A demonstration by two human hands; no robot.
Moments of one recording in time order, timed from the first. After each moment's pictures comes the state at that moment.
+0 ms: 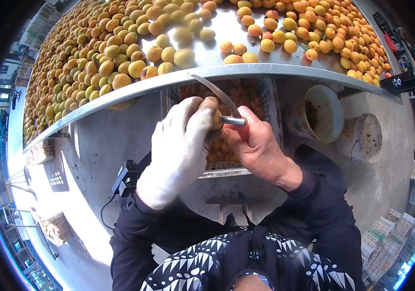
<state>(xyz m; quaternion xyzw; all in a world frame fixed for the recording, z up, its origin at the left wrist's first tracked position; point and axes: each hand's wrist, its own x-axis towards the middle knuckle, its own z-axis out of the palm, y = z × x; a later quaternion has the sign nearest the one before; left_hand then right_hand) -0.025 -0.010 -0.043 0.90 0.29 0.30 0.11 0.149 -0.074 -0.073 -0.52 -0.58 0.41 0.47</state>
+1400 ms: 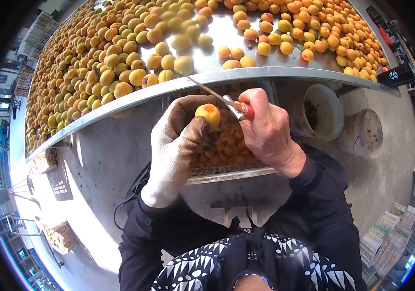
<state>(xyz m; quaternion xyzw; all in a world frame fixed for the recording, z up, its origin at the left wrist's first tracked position) -0.019 -0.008 -0.038 0.51 0.33 0.38 0.69 0.165 -0.050 -0.071 -0.55 -0.70 0.02 0.45</state>
